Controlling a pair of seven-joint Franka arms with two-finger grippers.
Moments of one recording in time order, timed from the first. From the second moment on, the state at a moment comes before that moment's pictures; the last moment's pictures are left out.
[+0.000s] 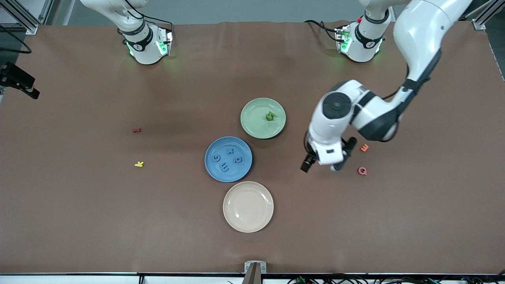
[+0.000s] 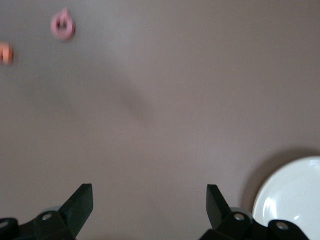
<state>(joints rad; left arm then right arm) 0.20 0.61 -0.81 -1.67 0.59 2.12 -1.72 0.01 -0.05 -0.07 -1.50 -0.01 1.52 -0.04</state>
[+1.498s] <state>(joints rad) 0.18 0.37 -0.42 -1.50 0.28 1.90 -0.69 0.01 -0.05 -0.08 -1.49 -0.01 1.53 -0.04</state>
